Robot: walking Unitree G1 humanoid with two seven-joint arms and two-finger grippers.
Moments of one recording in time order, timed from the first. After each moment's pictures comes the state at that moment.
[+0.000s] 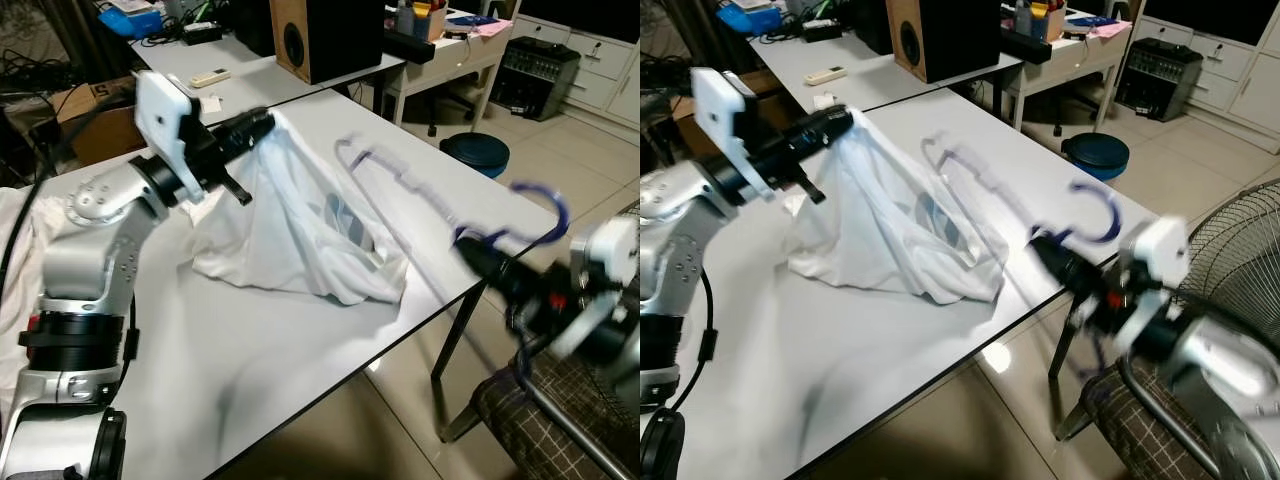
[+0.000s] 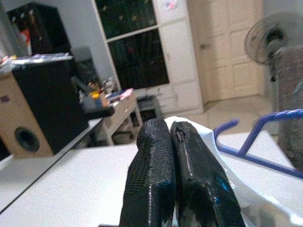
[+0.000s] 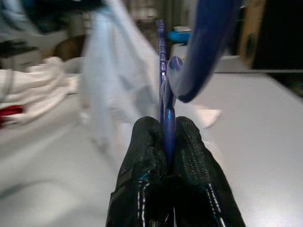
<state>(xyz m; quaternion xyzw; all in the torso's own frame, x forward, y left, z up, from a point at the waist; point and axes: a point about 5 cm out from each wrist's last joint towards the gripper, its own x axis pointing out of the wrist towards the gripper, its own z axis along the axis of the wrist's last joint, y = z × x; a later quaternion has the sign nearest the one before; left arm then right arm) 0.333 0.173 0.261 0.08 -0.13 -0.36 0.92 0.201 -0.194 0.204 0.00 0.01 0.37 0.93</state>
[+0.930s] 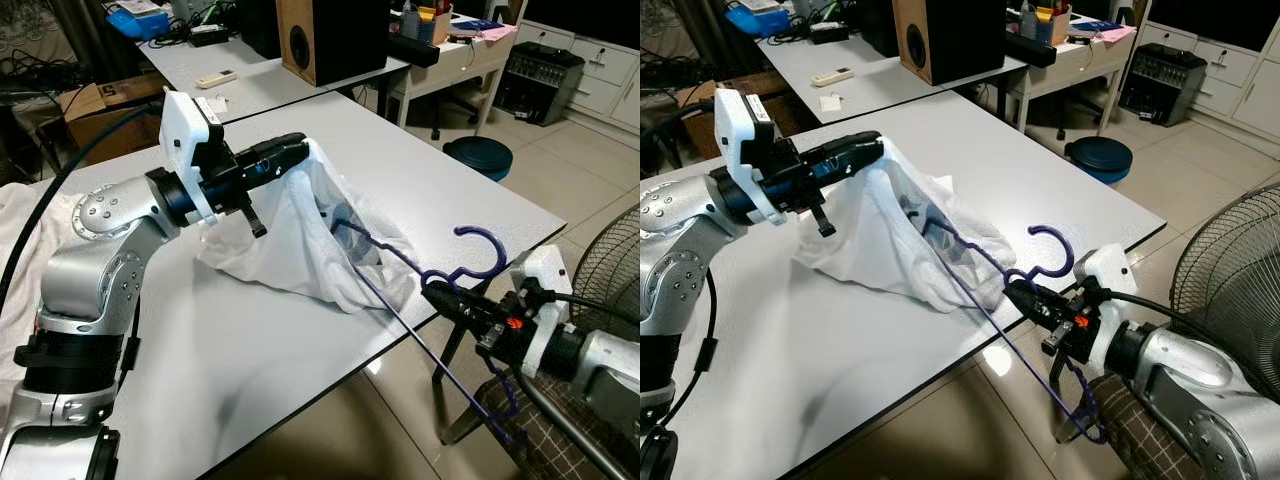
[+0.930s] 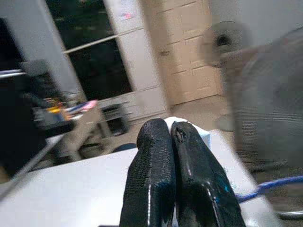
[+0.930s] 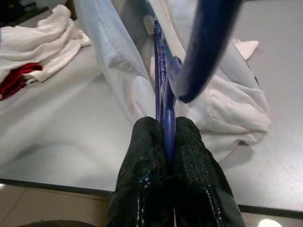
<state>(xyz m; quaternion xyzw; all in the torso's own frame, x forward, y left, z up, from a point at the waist) 0.310 0.155 0.265 0.10 -0.14 -0.45 0.88 0.217 -0.186 0.169 0.02 0.14 0.37 0.92</state>
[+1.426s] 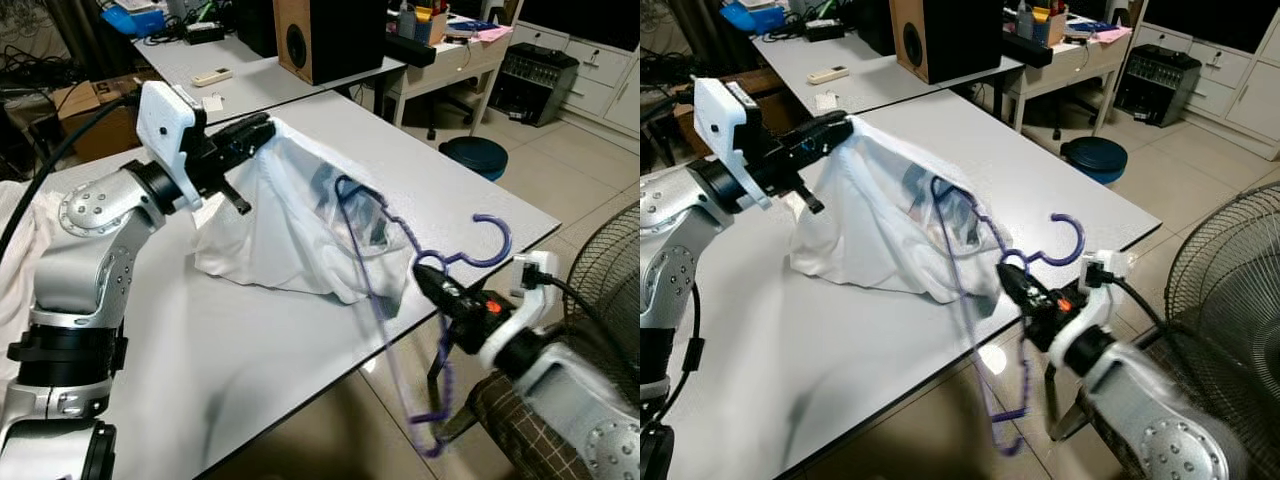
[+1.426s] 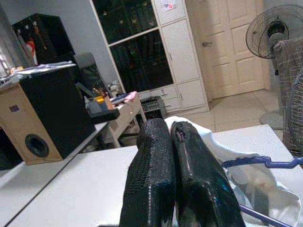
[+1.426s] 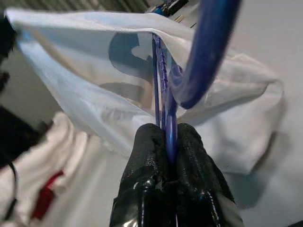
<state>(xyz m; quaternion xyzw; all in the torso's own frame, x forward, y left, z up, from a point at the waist) 0.319 0.173 0.266 0.12 -0.15 -0.37 0.91 0.220 -0.159 0.156 0.32 0.13 0.24 0.91</state>
